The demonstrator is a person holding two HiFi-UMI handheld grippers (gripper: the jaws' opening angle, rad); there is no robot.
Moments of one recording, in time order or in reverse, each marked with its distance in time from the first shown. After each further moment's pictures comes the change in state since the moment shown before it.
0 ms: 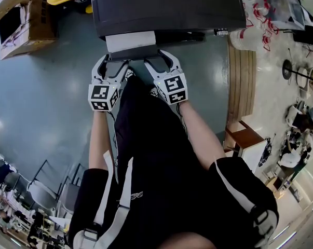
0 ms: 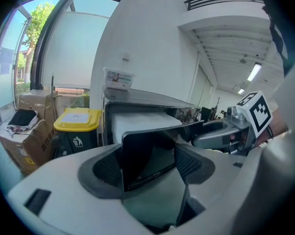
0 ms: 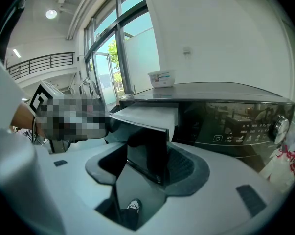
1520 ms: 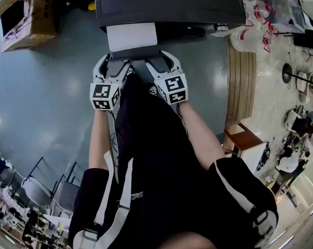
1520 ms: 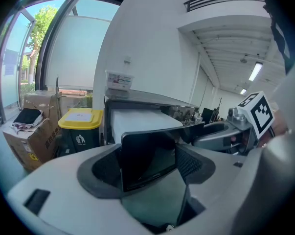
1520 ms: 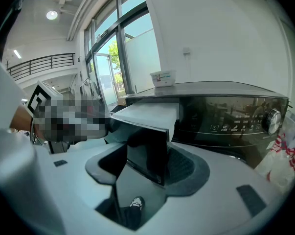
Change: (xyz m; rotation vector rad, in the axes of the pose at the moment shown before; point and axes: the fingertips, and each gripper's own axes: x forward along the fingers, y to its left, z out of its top) left arm -0.023 -0.021 -0.019 -0.008 -0.018 0.032; right arm -0.023 0.016 -0.023 0.007 -0.004 0.002
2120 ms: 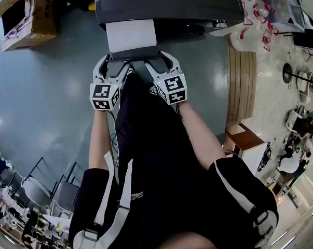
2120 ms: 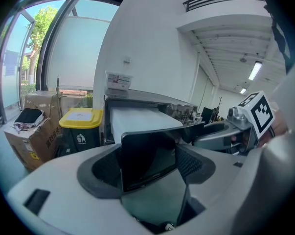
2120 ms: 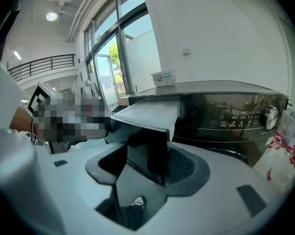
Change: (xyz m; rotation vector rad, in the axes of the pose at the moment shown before) left arm -0.010 -0.011 -0.007 0.003 0.002 0.003; right arm -0.012 0.007 -0.009 0.007 -0.004 0.008
